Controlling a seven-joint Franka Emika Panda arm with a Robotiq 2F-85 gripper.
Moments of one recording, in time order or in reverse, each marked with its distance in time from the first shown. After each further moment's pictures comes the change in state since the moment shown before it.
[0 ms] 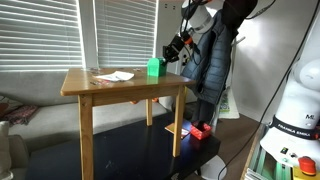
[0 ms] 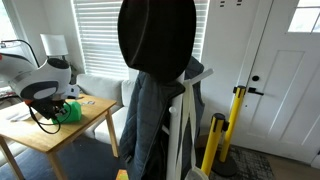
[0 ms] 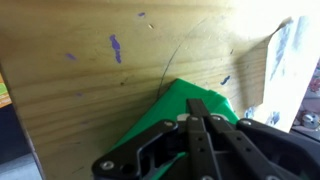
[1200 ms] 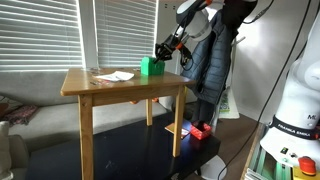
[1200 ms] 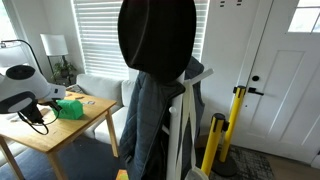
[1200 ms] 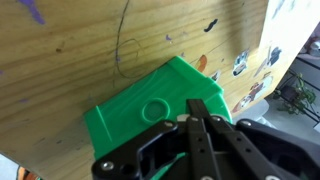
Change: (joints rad) arm 0.091 0.002 0.102 -0.117 0.055 0.581 0.115
